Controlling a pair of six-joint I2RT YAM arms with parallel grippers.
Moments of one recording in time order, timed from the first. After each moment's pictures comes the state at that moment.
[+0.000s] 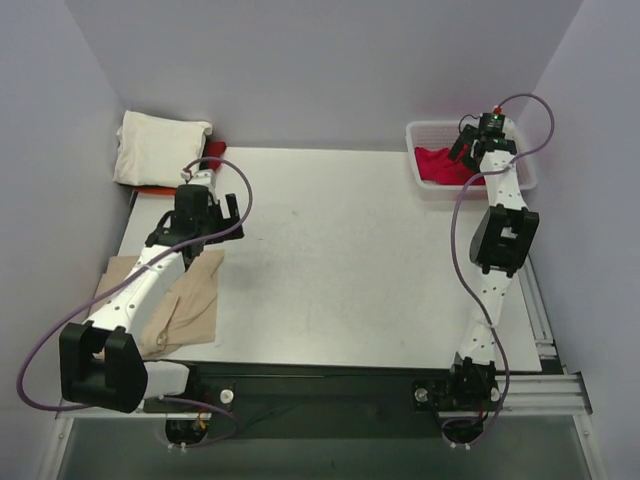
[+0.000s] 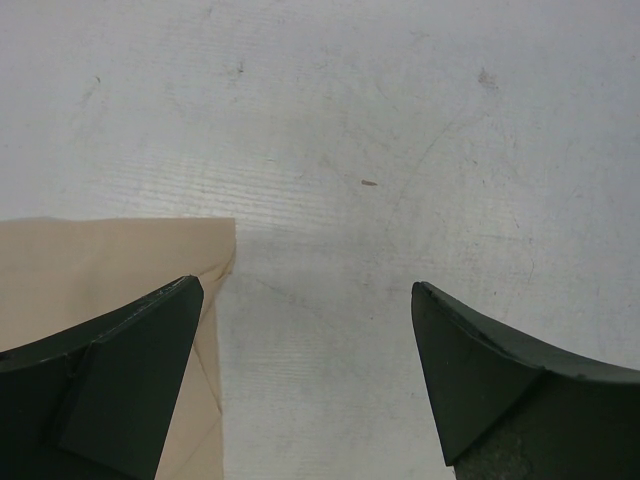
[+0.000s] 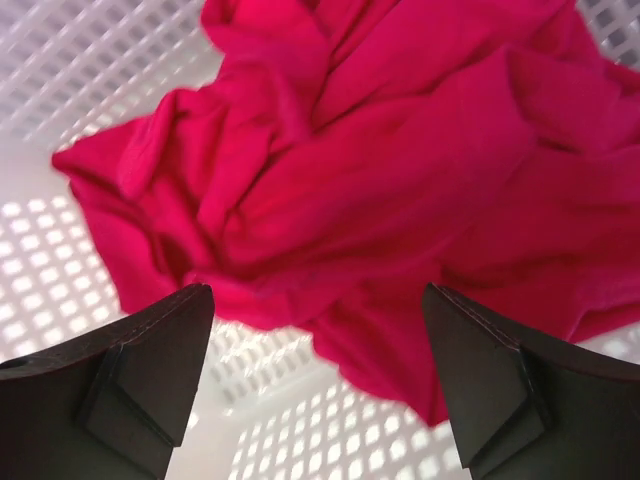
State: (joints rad) left arm -0.20 1.28 0.98 -0.37 -0.10 -0.31; right arm -0.16 2.44 2.31 -0.66 0.15 0.34
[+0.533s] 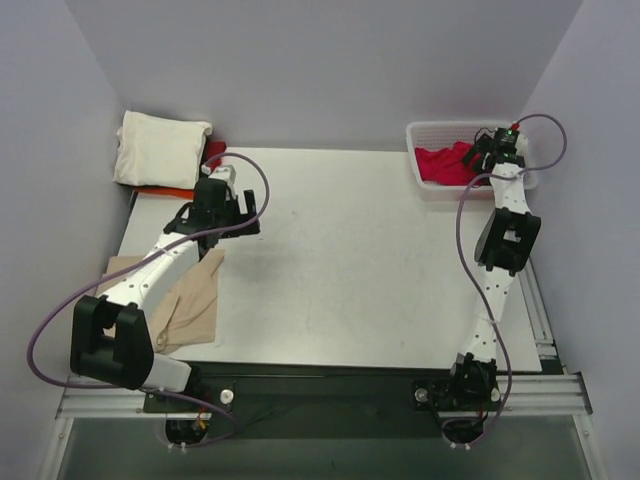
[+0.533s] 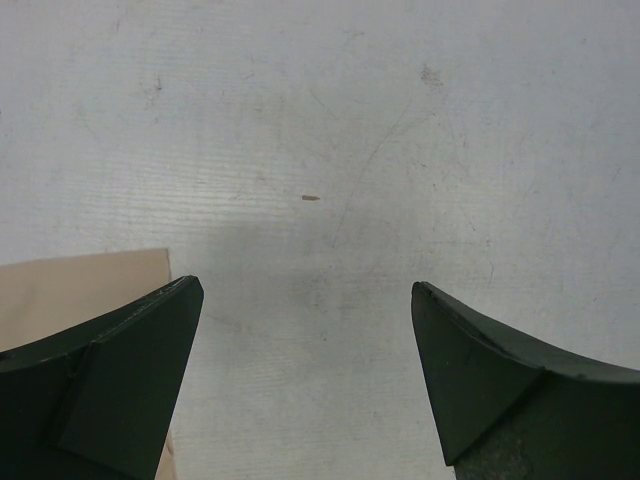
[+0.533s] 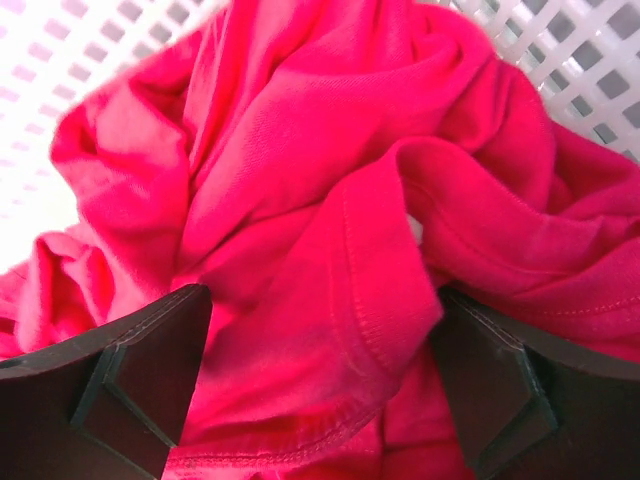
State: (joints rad) left arm -0.28 1.42 1.03 -0.32 -0.07 -0.34; right arm -0.26 2.63 2.40 -0.50 0.09 0.42
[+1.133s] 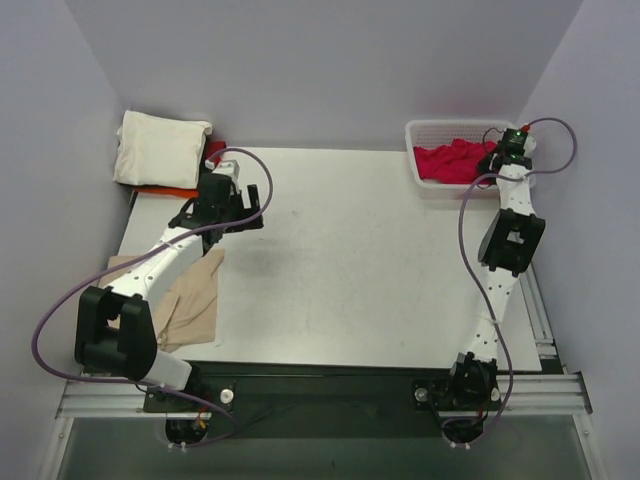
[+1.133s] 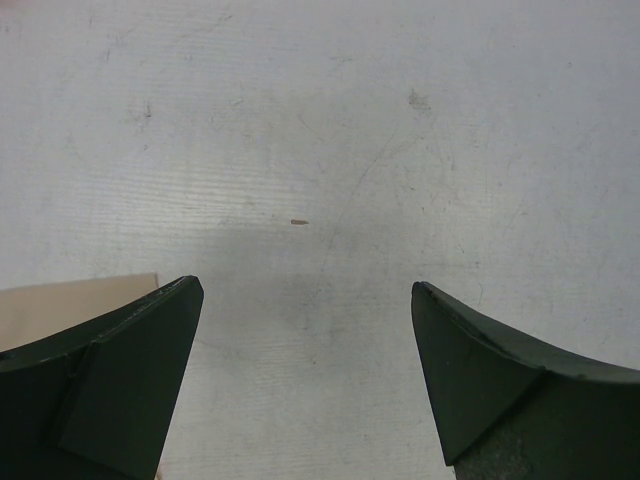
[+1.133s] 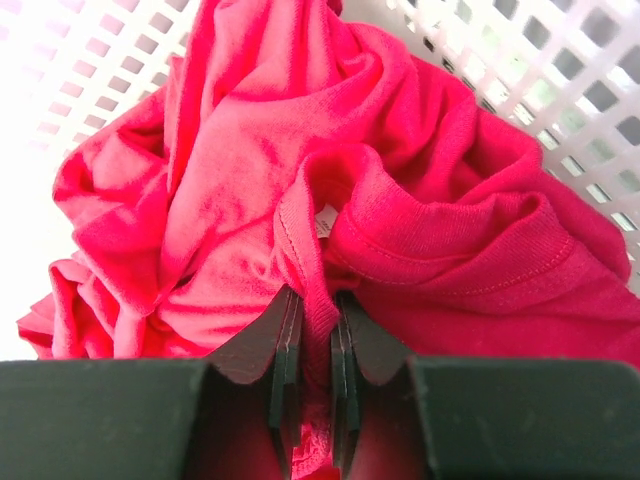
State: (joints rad) left arm -0.29 1.47 1.08 -0.29 -0.08 -0.35; right arm -0.30 2.67 2.44 -0.48 0.00 0.54
